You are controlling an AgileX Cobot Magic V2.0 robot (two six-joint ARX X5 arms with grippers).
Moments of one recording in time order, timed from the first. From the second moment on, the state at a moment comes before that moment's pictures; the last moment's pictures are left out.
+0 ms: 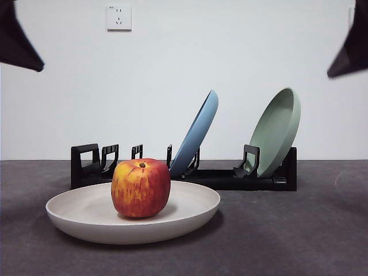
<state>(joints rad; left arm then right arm) -0.52 0.68 0.49 -0.18 -0.13 -0.10 0.43 0.72 0.51 -0.25 -0.02 0.13</state>
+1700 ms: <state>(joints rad) -0.03 0.15 0.25 -0.24 -0.15 0.02 0.45 0.68 0.42 -0.20 -0.02 0.20</state>
